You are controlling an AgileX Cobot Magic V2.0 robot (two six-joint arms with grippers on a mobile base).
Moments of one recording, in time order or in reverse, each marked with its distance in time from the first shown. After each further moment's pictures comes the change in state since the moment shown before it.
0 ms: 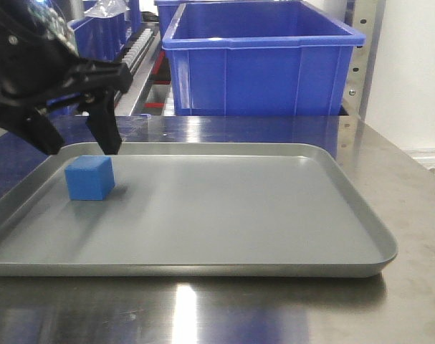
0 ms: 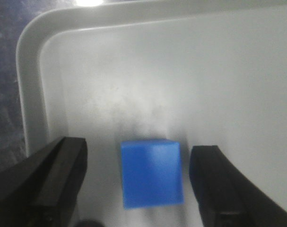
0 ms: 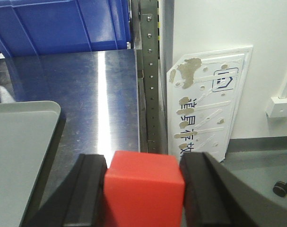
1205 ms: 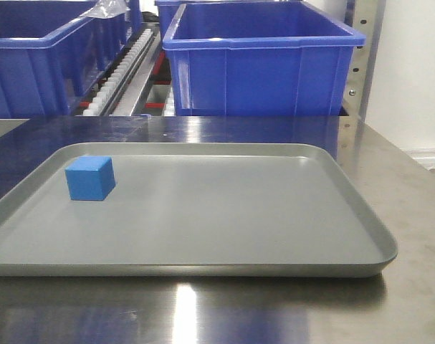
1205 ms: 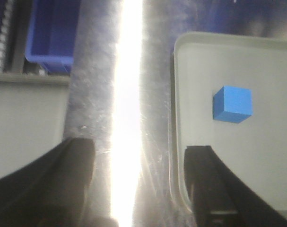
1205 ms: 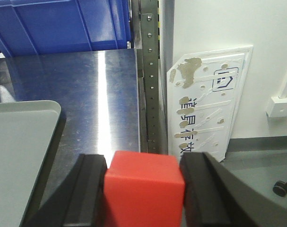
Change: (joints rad) left arm 0.245 -0.725 0.300 0.068 0.175 0.000; right arm 0.000 0.000 0.000 0.000 0.002 0.000
